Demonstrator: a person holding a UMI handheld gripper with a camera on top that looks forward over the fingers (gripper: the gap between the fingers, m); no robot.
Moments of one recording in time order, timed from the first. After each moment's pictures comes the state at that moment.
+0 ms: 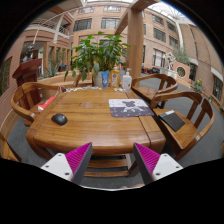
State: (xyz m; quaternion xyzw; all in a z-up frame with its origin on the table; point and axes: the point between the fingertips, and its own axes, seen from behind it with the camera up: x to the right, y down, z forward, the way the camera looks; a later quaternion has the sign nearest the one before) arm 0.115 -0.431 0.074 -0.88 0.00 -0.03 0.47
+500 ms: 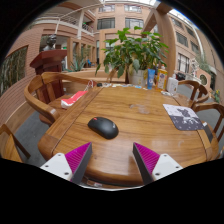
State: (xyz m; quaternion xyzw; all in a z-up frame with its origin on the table) arm -0.103 -0.313 -0.001 -0.87 -0.11 0.05 0.47
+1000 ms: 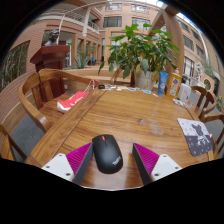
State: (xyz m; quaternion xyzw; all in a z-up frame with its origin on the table) arm -0.138 -0.200 -0.011 -0.87 -0.14 0.04 0.47
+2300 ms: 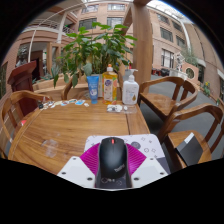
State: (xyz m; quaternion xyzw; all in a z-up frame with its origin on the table) arm 0.195 -0.073 0.046 -0.88 -0.03 0.00 0.48
